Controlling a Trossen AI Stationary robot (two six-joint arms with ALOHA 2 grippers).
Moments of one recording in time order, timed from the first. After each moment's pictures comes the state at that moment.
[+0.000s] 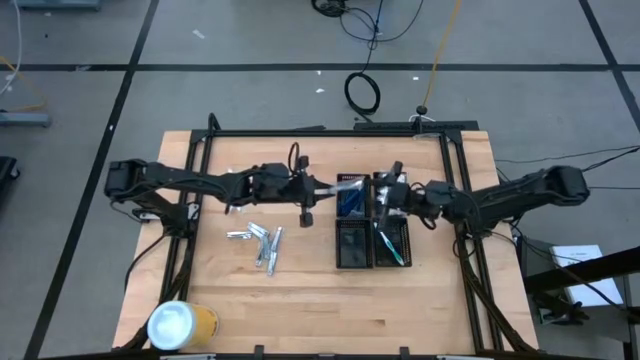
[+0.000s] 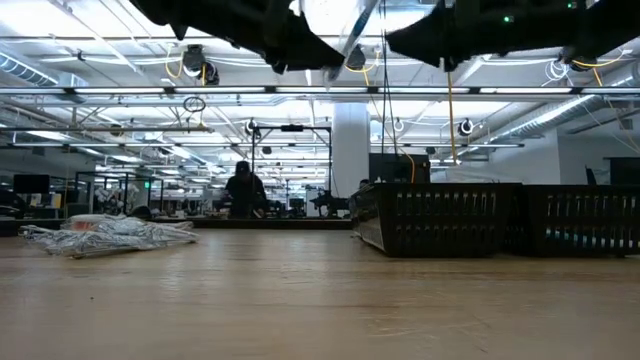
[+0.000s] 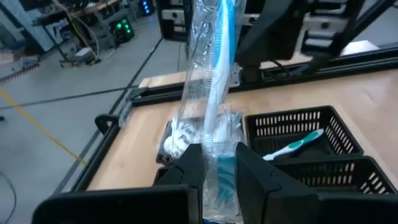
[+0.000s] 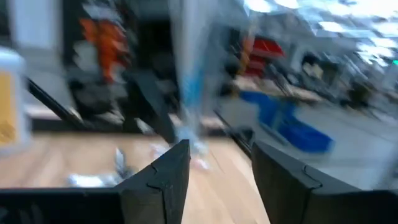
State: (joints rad) left arm 0.07 1.50 0.96 0.28 -0.05 0.23; right arm 0.04 1.14 0.46 0.79 0.30 -0.19
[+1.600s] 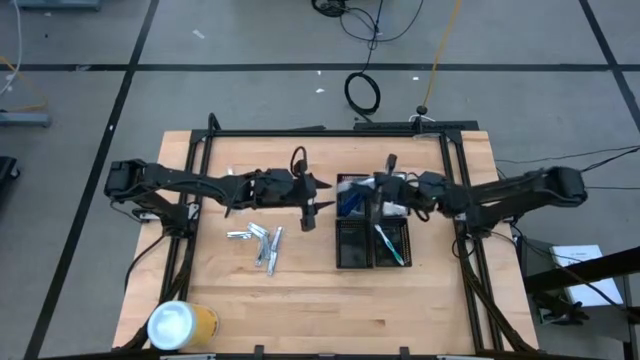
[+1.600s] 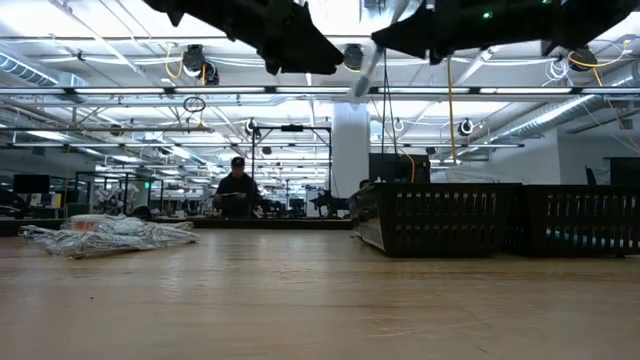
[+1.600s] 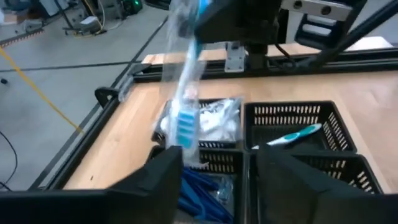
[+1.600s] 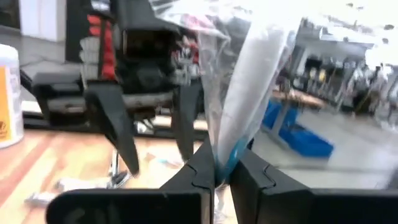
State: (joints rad) left arm 0.02 1.50 1.02 0.15 -0.16 0.11; right arm -0.02 1.15 0.56 0.66 0.24 -0.22
